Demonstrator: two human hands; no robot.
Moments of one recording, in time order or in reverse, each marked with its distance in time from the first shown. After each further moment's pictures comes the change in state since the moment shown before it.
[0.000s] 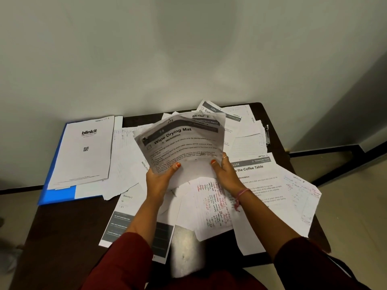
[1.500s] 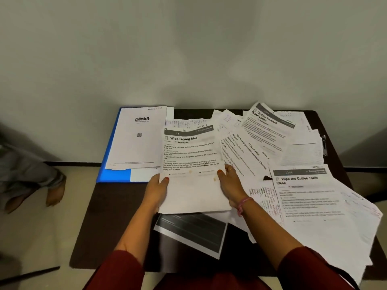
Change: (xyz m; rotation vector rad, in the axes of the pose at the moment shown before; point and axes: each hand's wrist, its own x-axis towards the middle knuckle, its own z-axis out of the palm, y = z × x) left_hand 0.021 -0.004 -0.186 0.298 0.028 -0.333; right_hand 0.007 0.010 0.167 0.037 0.055 0.202
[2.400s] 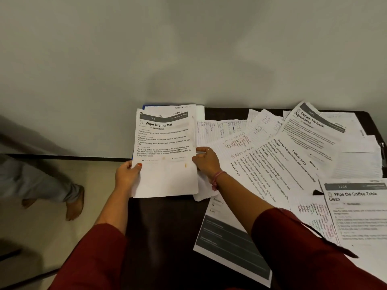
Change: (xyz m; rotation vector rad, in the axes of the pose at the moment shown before) left_hand 0.143 0.004 -0.170 -0.070 0.284 -0.036; right_hand 0.083 -0.059 0.191 -0.214 -0.095 0.001
